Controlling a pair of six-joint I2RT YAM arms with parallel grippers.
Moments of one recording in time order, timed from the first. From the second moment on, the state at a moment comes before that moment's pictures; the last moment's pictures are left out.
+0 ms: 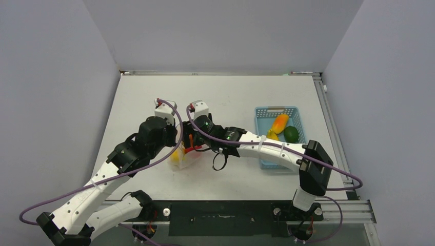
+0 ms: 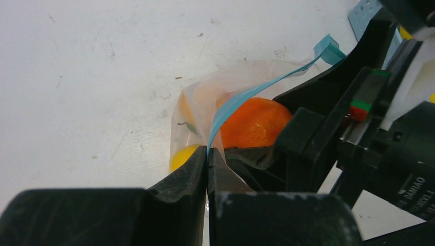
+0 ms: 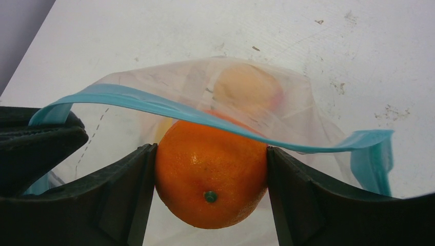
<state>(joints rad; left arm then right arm) -0.70 0.87 0.97 -0.64 -0.35 -0.30 1.09 1.68 1.36 -0.27 0.29 0.49</state>
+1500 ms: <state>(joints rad) -0.68 0.87 0.97 -0.64 -0.35 -0.30 1.09 1.34 1.25 -0.36 0.41 0.49</state>
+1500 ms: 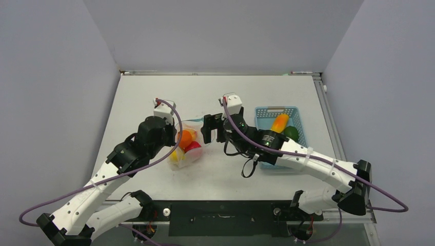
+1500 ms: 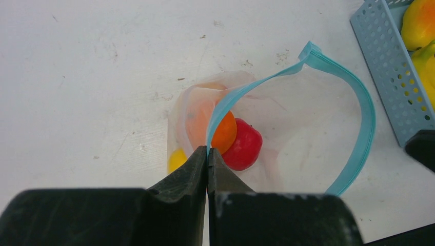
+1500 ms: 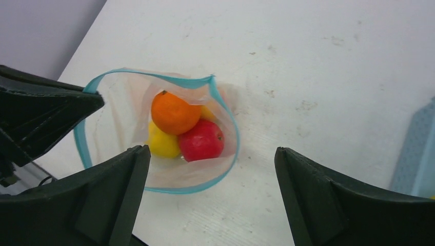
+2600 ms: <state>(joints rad) -0.68 0.86 0.97 -0.64 -0.34 -0.30 0.51 1.27 1.00 -0.62 0.70 0.45</state>
